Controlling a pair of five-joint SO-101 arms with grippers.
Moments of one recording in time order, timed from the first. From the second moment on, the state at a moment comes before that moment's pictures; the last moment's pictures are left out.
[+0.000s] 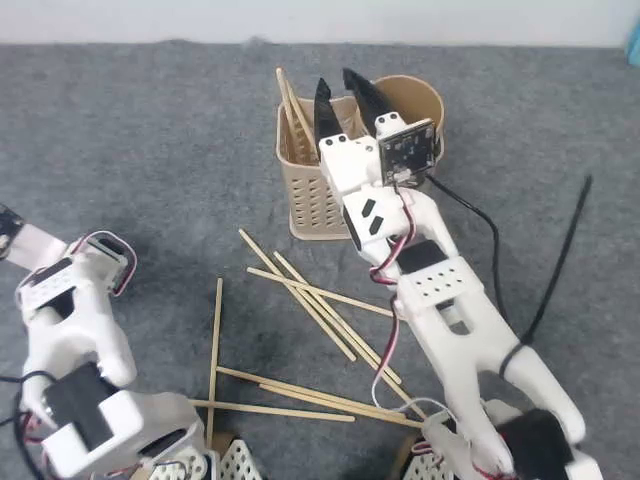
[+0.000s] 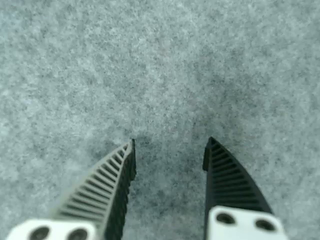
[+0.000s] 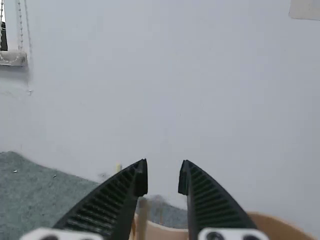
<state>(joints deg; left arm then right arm) -41.1 -4.0 48.9 34.5 30.3 -27.2 -22.8 45.3 -21.5 0.1</state>
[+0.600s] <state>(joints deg) -37.7 -9.3 52.4 34.5 26.2 -17.2 -75.5 45.3 55.3 -12.4</state>
